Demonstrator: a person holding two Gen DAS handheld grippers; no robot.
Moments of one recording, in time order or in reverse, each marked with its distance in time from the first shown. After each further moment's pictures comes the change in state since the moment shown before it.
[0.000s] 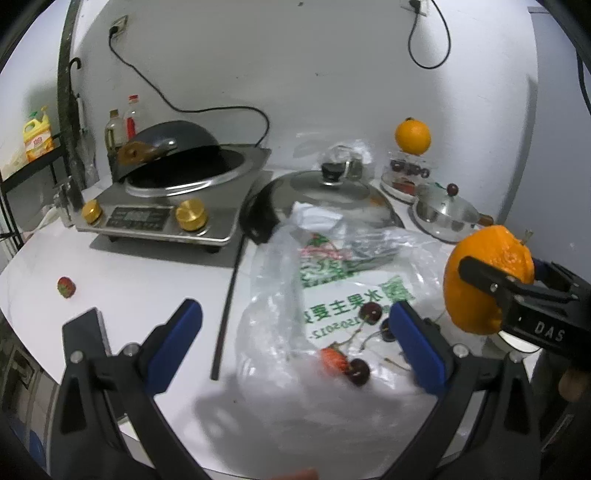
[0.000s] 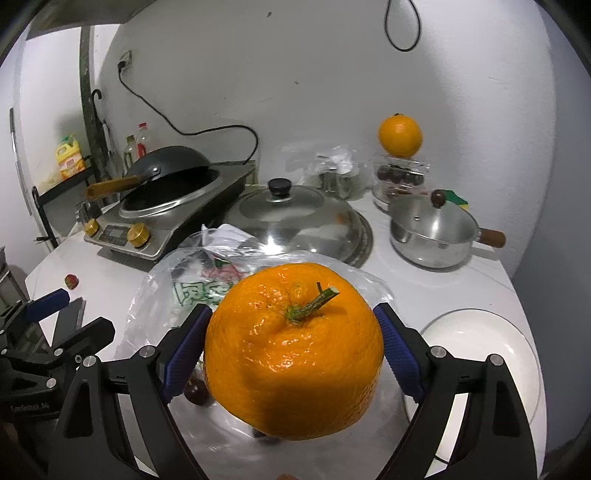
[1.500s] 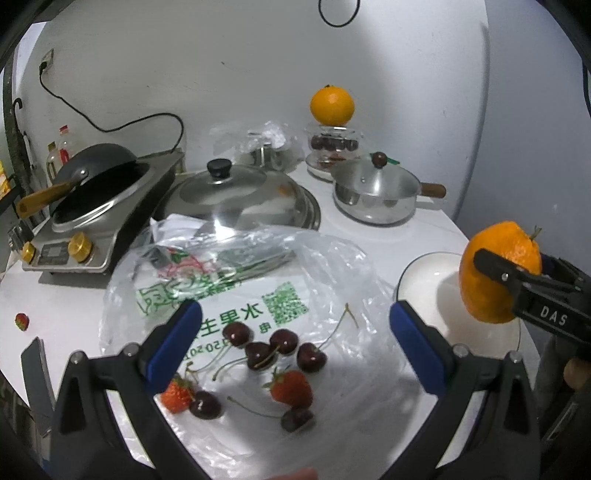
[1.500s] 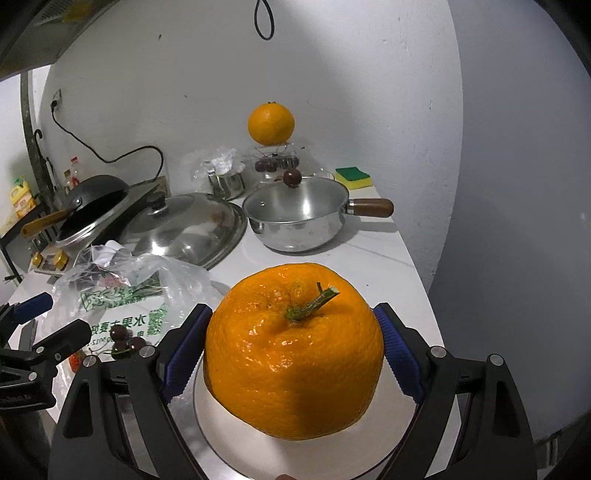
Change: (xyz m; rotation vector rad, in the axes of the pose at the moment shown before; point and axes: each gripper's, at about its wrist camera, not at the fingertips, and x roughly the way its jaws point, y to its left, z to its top) left arm 0.047 -0.151 0.014 0.134 0.063 -0.070; right arm -0.019 -0.169 -0.024 0.146 0.008 -0.130
